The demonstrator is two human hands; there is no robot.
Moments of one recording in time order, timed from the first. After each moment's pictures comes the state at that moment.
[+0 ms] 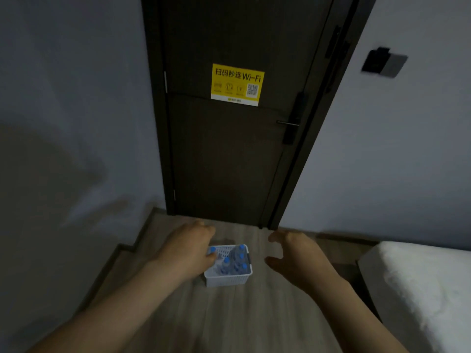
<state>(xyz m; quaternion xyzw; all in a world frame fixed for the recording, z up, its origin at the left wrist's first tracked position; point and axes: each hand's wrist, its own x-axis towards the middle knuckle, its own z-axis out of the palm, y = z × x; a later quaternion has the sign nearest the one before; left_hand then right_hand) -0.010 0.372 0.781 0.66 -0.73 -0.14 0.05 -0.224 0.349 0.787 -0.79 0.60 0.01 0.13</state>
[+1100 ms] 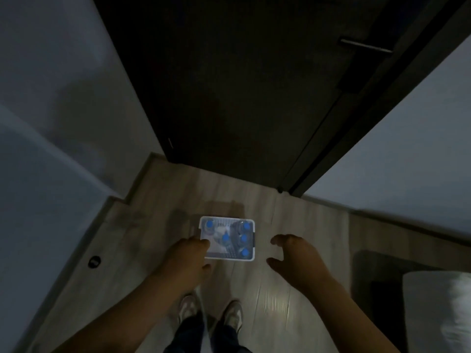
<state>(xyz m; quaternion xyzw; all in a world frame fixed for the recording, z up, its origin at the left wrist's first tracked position) -0.061 0.034 0.553 0.70 -0.63 -0.32 -0.08 -0.282 -0.037 0.583 -0.76 0.56 0.13 0.30</state>
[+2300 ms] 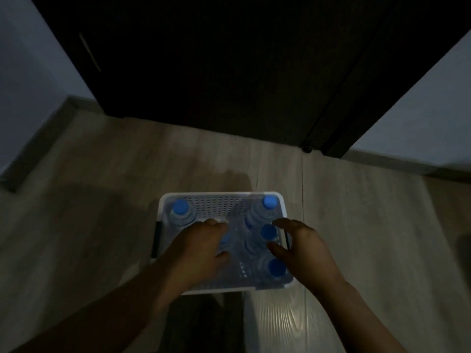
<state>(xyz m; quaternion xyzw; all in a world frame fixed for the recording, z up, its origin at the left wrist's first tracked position) -0.056 -0.082 -0.005 0.65 -0.70 -0.29 0.01 -0.264 -0.115 -0.013 -0.73 0.60 -0.04 0.31</state>
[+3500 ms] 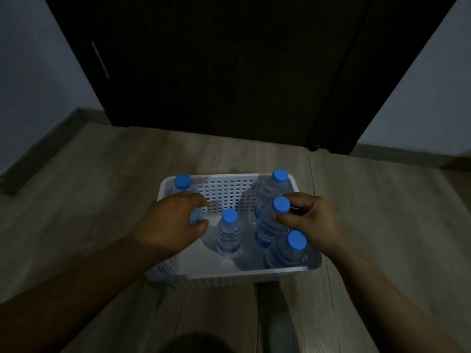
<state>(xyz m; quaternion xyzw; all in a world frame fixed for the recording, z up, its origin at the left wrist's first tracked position) -0.011 -0.062 -0.074 0.68 -0.69 -0.18 0.15 -0.281 -0.129 -0.114 -0.70 0.45 -0.33 0.44</state>
